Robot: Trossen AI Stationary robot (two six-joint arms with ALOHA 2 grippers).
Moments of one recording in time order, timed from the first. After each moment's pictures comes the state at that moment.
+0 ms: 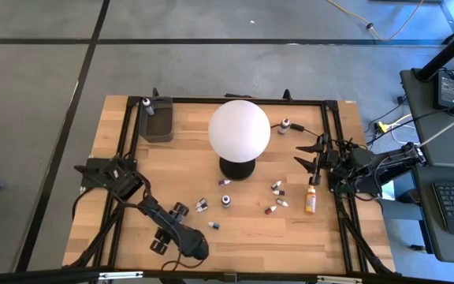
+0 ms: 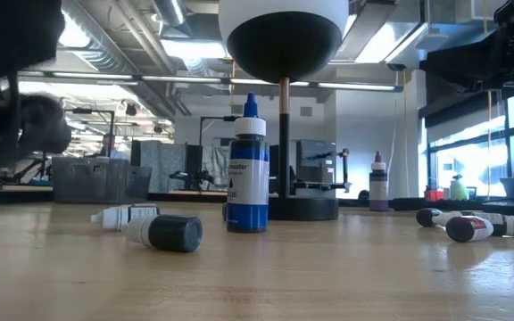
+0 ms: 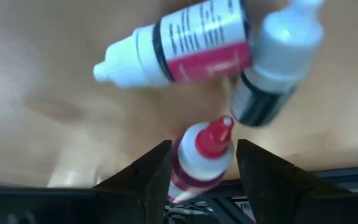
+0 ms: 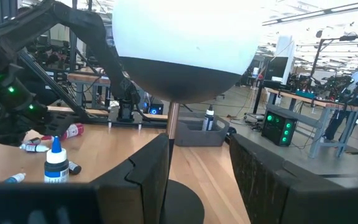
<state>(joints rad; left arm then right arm) -0.66 2.30 1.64 -1.56 0.13 -0.17 0.25 0.01 0.01 0.18 0.48 -0.22</state>
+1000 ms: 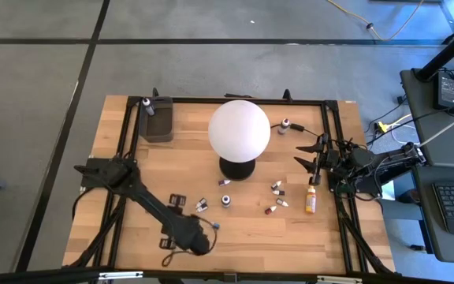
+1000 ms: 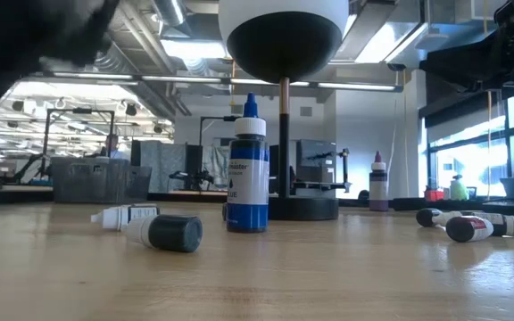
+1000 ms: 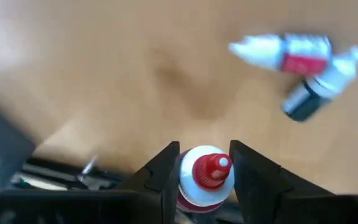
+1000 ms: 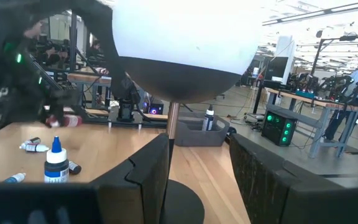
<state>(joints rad) -0.63 2.10 1.64 -1.57 -0.05 -0.61 0.25 0.01 0.01 0.18 0.48 -0.22</state>
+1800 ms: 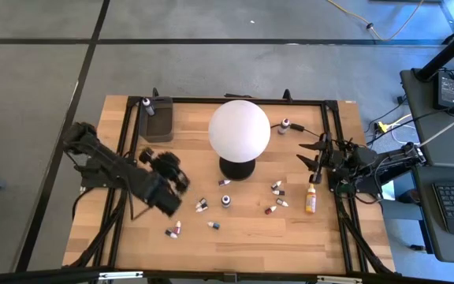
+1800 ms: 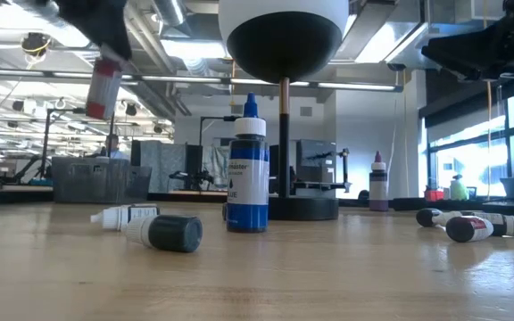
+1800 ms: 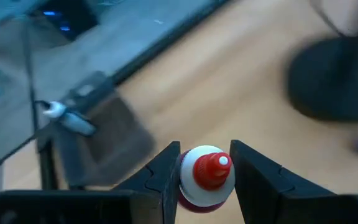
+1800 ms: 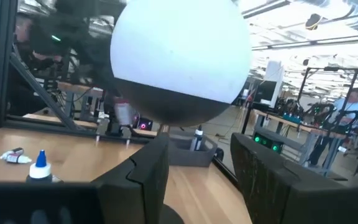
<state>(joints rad) -0.50 1.49 1.25 -1.57 -0.92 -1.54 0.25 0.01 0.01 0.27 0.48 -0.35</state>
